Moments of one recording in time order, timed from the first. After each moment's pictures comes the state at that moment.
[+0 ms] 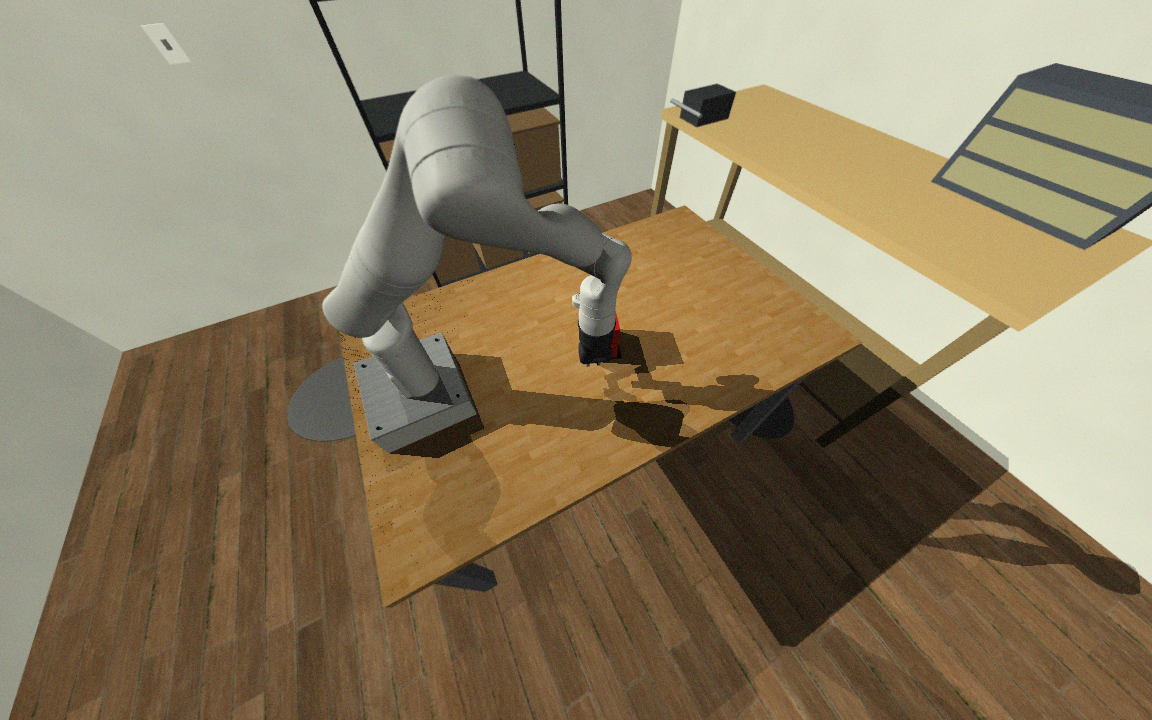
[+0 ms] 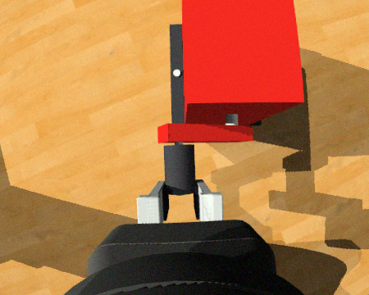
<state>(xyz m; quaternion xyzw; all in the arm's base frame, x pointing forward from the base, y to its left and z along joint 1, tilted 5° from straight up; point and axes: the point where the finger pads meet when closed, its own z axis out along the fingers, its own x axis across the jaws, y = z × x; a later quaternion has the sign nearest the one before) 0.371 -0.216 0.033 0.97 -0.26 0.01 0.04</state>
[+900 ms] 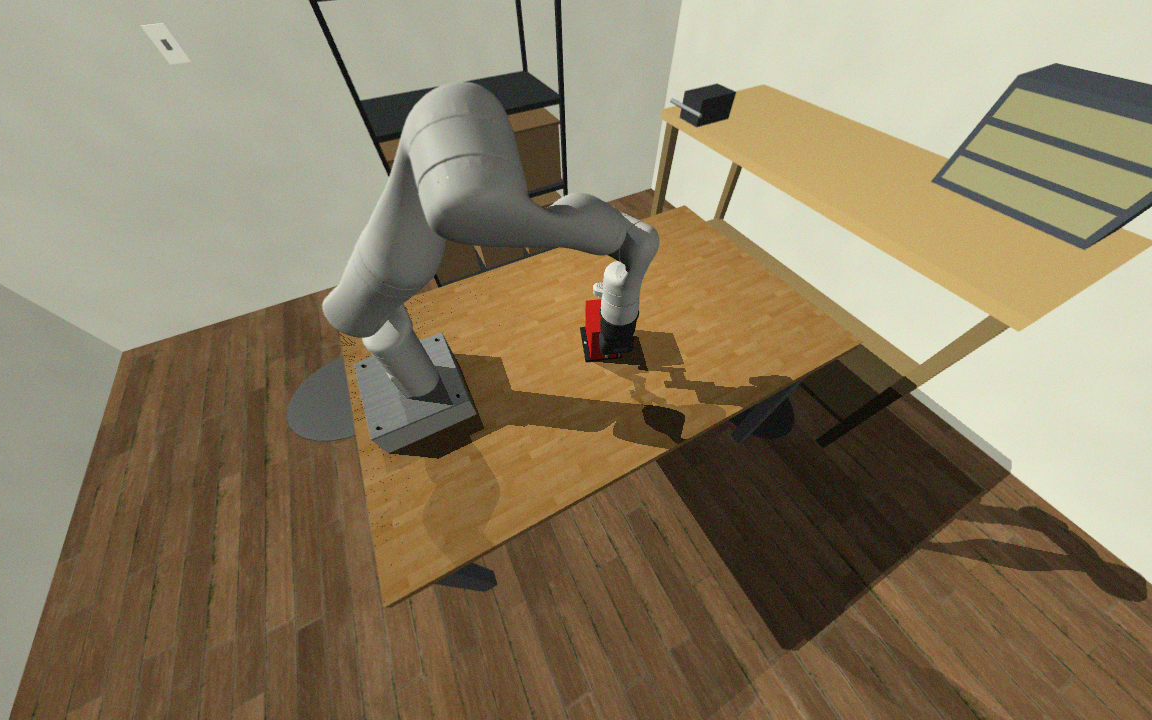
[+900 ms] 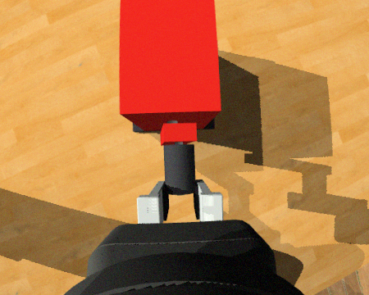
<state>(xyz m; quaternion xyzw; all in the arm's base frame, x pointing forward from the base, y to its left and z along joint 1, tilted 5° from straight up) 0.412 -0.239 0.064 0.96 -0.26 0.02 0.04</state>
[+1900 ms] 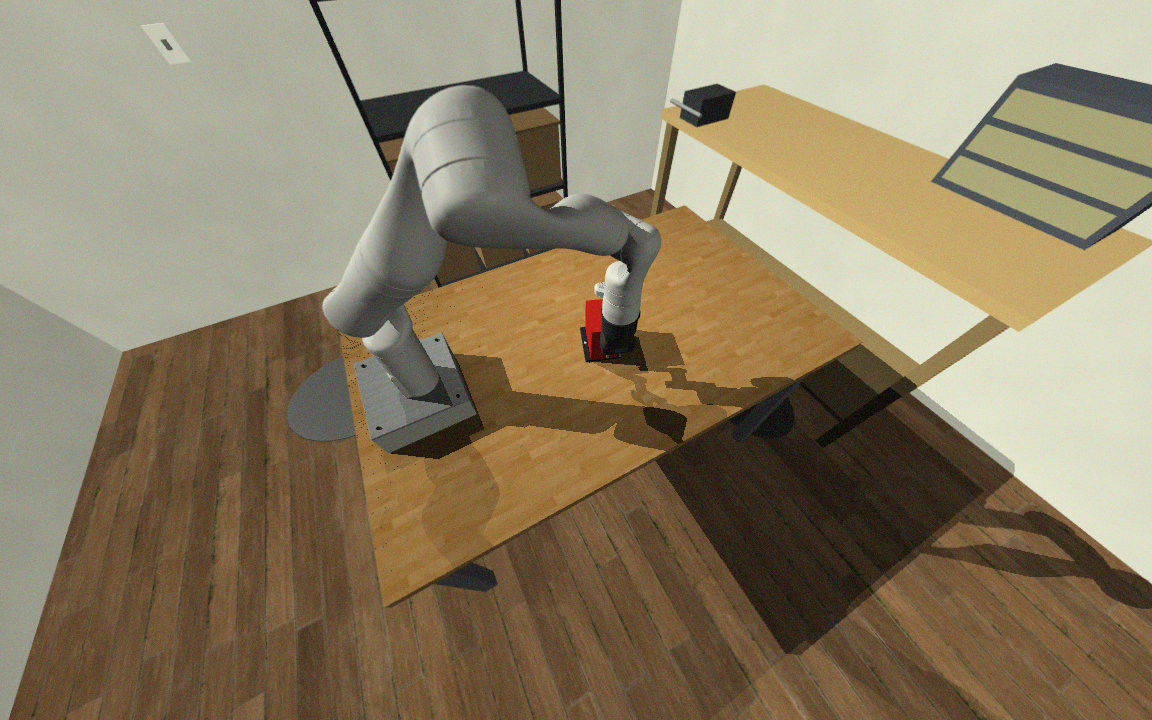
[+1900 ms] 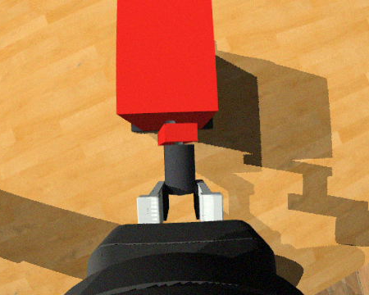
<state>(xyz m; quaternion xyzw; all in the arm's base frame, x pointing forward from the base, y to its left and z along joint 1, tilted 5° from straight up) 0.414 -0.240 0.063 0.96 -0.26 0.02 0.04</state>
